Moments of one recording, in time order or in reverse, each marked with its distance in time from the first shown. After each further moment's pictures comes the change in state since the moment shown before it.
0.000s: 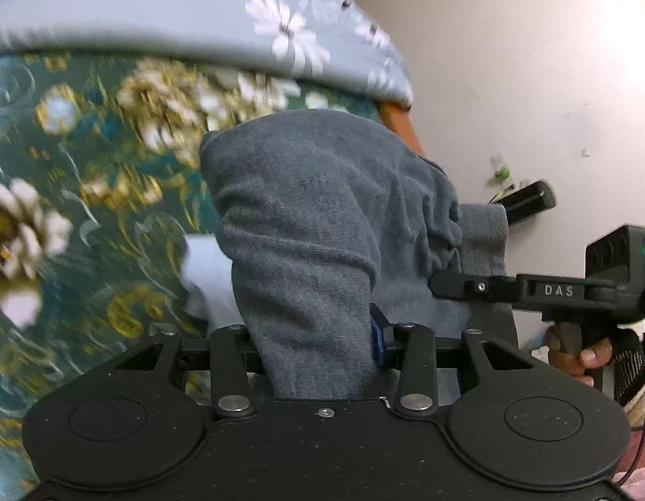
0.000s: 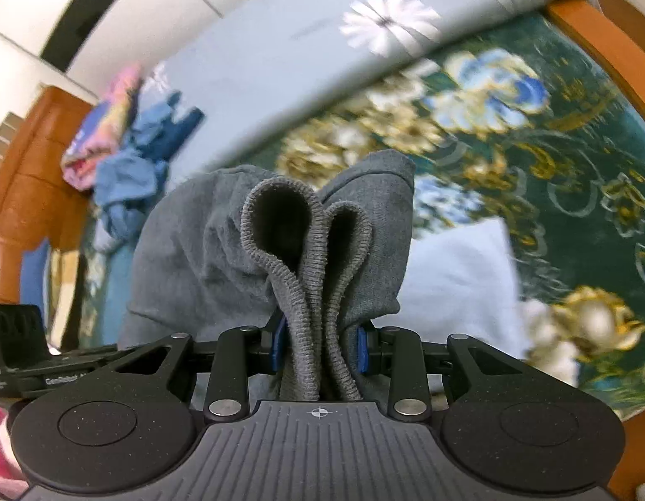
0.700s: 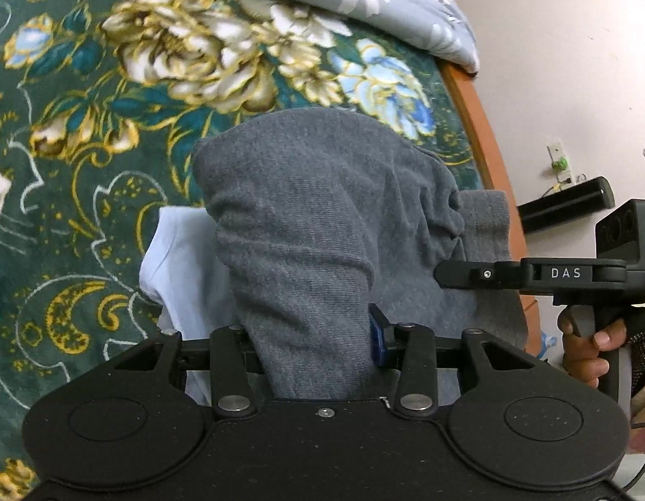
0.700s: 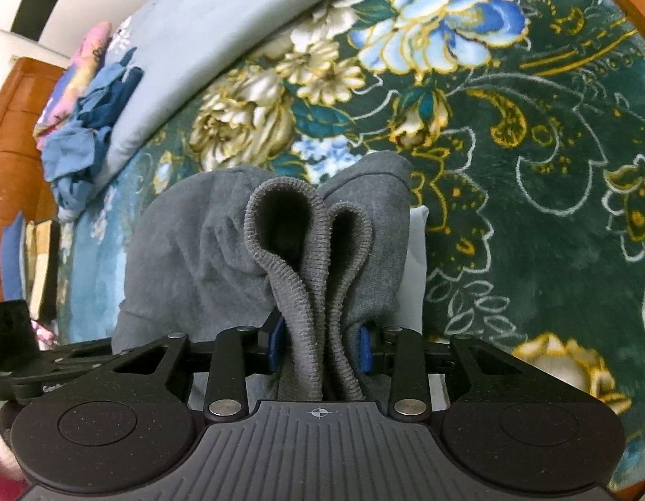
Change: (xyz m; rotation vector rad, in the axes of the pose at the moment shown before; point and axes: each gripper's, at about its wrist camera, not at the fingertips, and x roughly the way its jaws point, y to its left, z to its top) left arm 0.129 0.033 -0.002 -0.090 0.051 0.105; right arm 0.099 -0.118 0.047 0.014 0.165 0.014
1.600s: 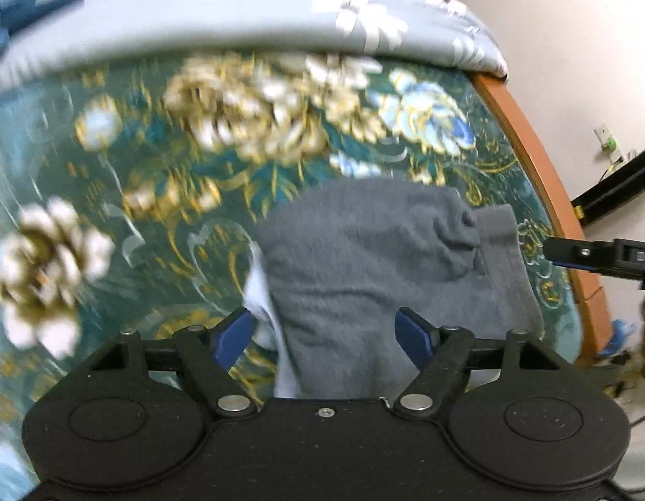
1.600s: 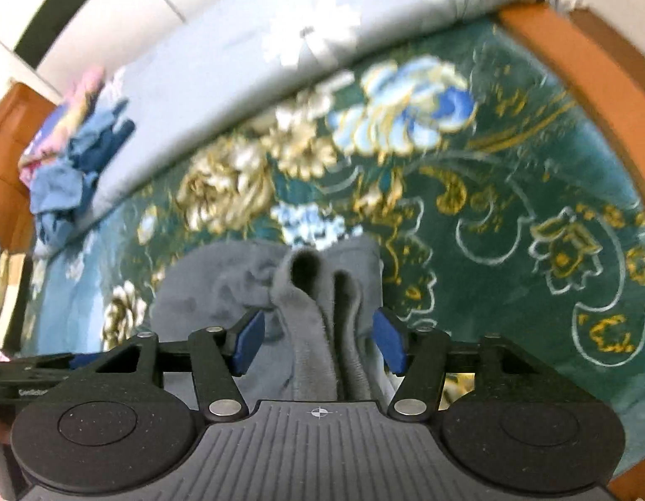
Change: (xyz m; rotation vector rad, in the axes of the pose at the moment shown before) left arm -0.055 -0.031 -0.009 0.197 -0.140 0.270; right arm -0.069 0.024 -0.040 -0.083 -0.283 -0.114
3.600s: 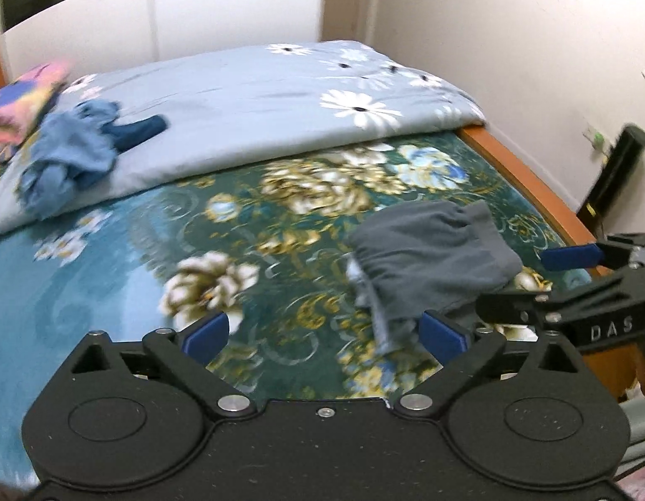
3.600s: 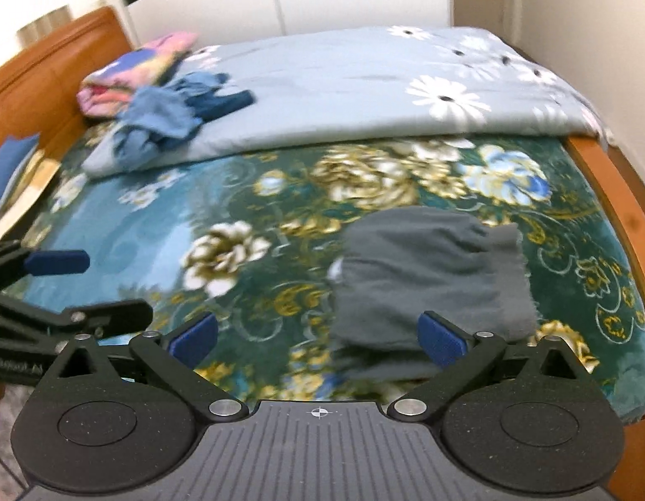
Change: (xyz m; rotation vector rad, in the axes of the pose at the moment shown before) left arm -0.214 0.054 -0.138 0.121 -0.277 0.130; right arm -0.076 0.249 -0.162 -0.353 -0.129 -0.108
